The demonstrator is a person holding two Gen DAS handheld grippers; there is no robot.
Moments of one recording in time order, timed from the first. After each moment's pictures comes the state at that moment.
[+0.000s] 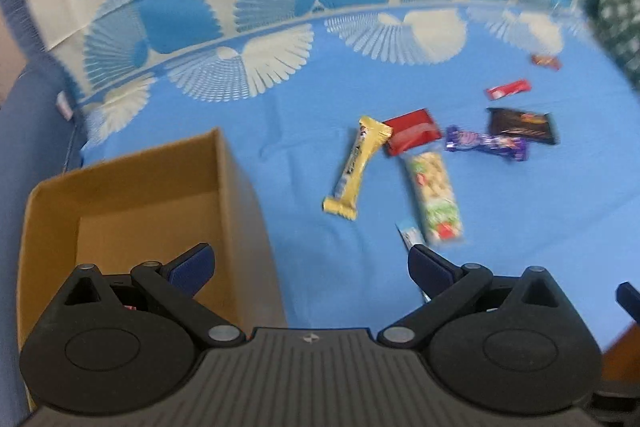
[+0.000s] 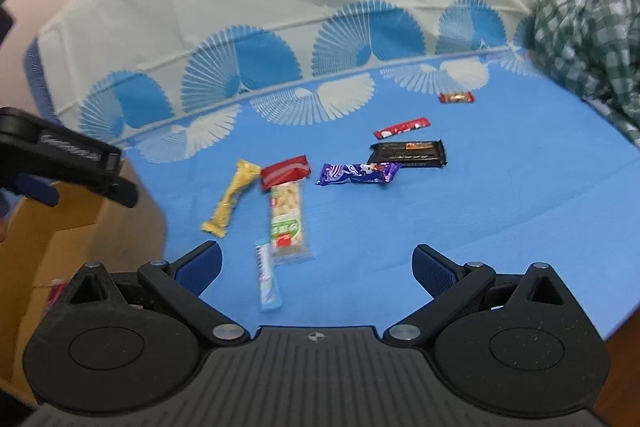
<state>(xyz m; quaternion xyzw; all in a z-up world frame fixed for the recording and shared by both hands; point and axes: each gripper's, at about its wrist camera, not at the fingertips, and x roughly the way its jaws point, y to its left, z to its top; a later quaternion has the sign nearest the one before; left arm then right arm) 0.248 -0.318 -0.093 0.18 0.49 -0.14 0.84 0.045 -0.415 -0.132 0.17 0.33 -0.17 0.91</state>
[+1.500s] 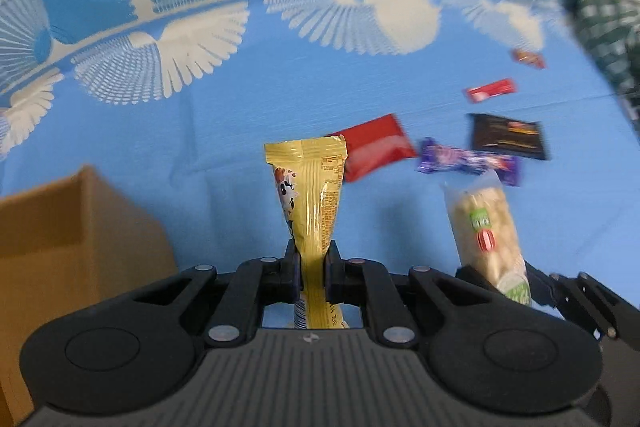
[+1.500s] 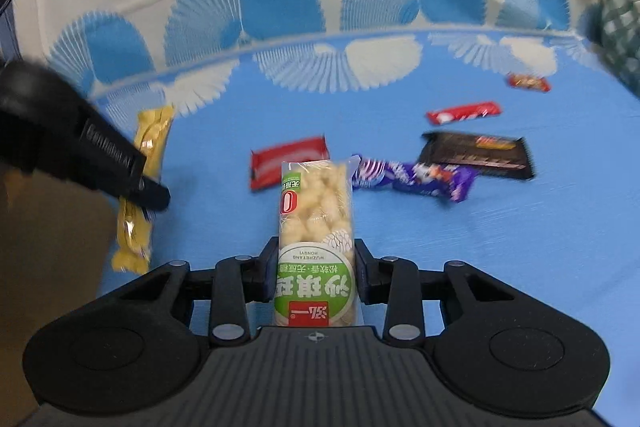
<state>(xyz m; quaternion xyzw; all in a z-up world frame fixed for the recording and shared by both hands) 0.297 -0.342 -0.147 0.13 0.51 -0.22 0.82 0.143 -0.430 -0.182 0.14 0.35 -0.14 0.91</state>
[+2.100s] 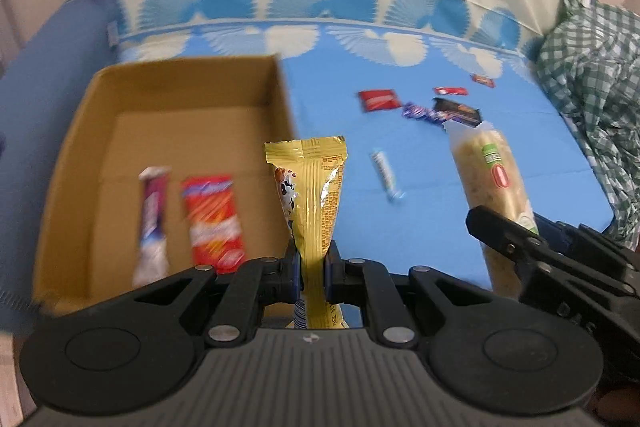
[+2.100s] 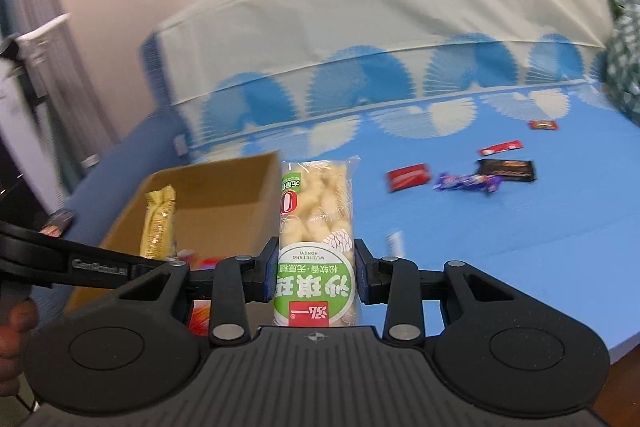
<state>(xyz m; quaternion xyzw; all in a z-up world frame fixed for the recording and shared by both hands) 0.053 -0.135 -0.027 0.06 0.47 -0.18 0.86 -0.050 -0.280 -0.041 0.15 0.29 -0.02 0.94</state>
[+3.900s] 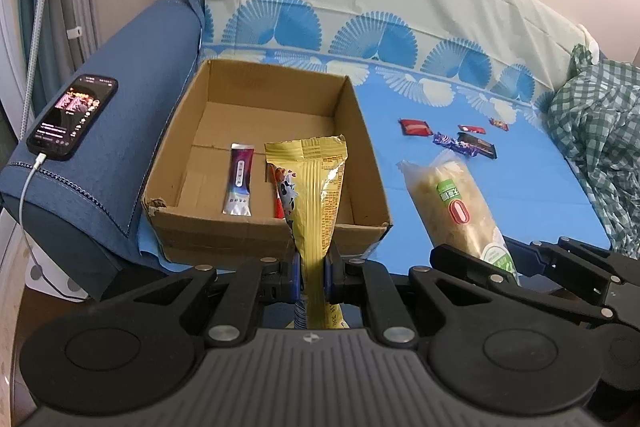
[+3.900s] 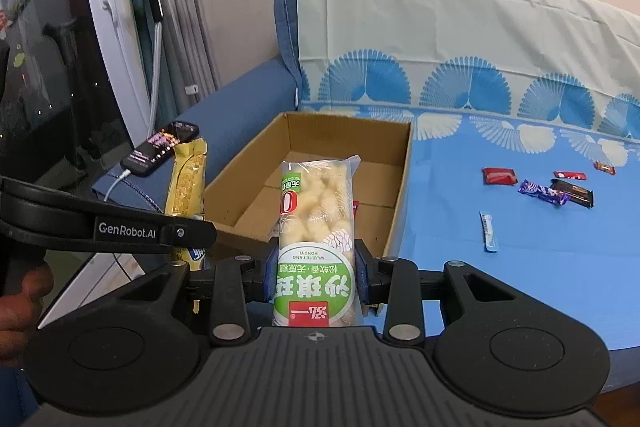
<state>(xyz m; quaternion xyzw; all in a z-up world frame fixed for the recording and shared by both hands) -0.051 -0.021 -0.002 -0.01 0.42 -0.15 0.90 -0.107 -0.155 -0.012 0.05 0.31 0.06 0.95</state>
